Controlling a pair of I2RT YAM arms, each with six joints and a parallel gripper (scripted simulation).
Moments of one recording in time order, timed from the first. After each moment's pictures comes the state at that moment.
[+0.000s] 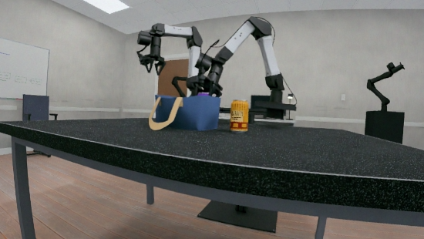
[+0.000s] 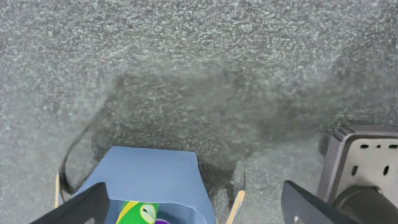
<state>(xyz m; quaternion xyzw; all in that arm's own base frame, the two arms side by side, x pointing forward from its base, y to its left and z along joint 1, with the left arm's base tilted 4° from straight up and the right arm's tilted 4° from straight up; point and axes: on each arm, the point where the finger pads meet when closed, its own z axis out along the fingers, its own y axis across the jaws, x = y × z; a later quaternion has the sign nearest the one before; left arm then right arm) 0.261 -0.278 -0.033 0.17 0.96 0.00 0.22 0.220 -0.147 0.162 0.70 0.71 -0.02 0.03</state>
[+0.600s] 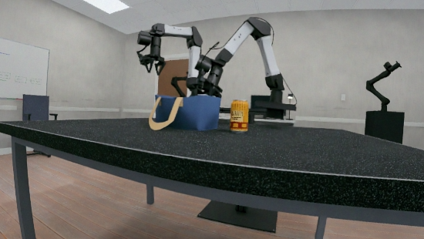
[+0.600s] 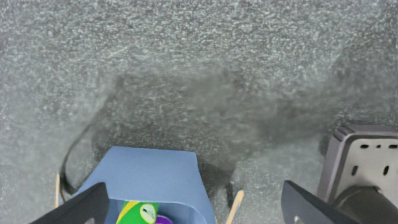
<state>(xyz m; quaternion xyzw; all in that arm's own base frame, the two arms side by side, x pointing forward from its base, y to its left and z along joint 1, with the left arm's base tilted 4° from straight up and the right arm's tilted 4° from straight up) 0.261 -0.278 -0.042 0.17 0.96 0.00 0.22 0.220 -0.147 0.162 0.70 0.71 -0.02 0.03</state>
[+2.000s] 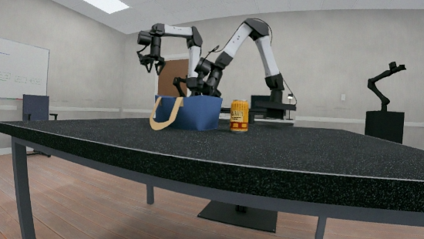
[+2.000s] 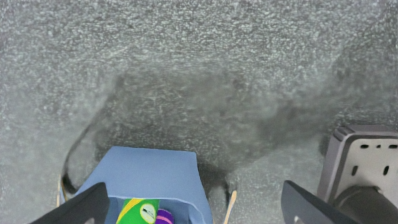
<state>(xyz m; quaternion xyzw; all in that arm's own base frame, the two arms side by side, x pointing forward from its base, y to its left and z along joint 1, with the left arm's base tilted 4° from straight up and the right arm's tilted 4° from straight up) 0.265 -0.283 -0.054 0.17 0.96 -0.01 0.23 0.220 -0.147 0.162 0.70 0.71 -0.02 0.03</state>
